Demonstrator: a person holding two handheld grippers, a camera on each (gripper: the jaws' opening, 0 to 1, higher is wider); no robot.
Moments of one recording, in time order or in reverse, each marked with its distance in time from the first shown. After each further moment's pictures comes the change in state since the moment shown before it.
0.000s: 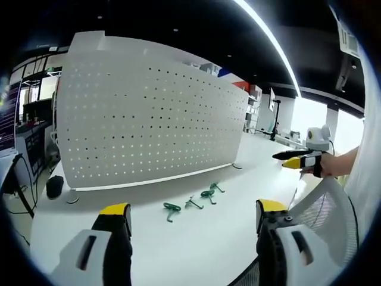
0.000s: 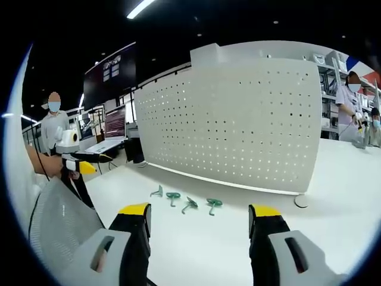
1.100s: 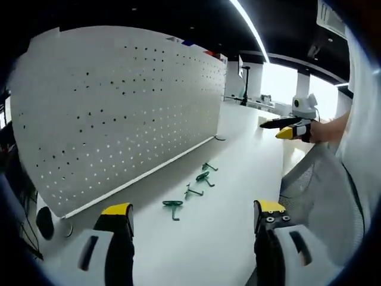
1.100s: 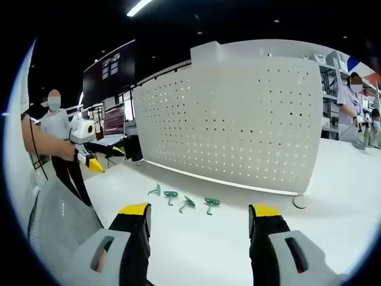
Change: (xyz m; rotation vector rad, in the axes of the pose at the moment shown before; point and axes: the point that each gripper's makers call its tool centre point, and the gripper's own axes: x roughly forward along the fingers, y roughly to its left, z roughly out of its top) left arm 0.039 0.020 0.000 0.193 0.228 -0.226; right arm 0.004 -0.005 0.000 -0.005 0.021 -0.003
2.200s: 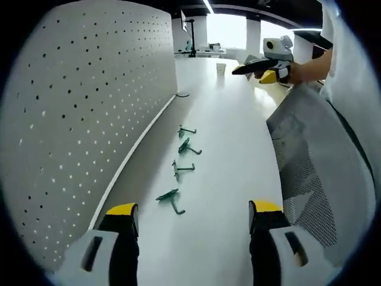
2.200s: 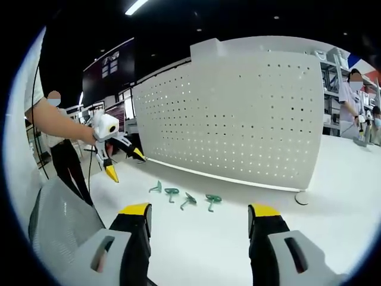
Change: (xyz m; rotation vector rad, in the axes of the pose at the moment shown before) left arm 0.054 0.010 -0.029 0.347 0.335 -0.271; right arm 0.003 0.000 -0.007 0.010 0.021 0.007
